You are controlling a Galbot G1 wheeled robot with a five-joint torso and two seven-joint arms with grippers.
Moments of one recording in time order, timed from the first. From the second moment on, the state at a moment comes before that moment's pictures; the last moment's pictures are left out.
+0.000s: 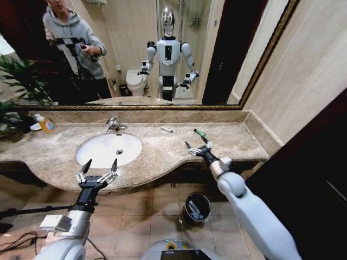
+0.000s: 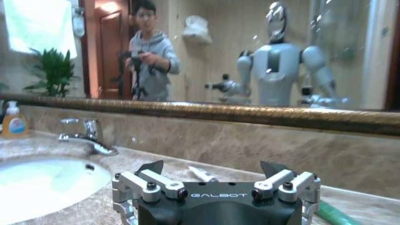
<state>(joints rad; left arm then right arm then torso) 1.84 -1.36 -0.82 -2.47 -0.37 0.04 0.05 -0.89 1.07 0.14 1.77 0.48 -0.13 -0.03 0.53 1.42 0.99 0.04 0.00</state>
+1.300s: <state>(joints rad) 1.84 -1.36 -0.82 -2.47 -0.37 0.04 0.05 -0.26 1.46 -0.16 0.94 0.37 -0.16 -0.02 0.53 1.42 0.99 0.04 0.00</state>
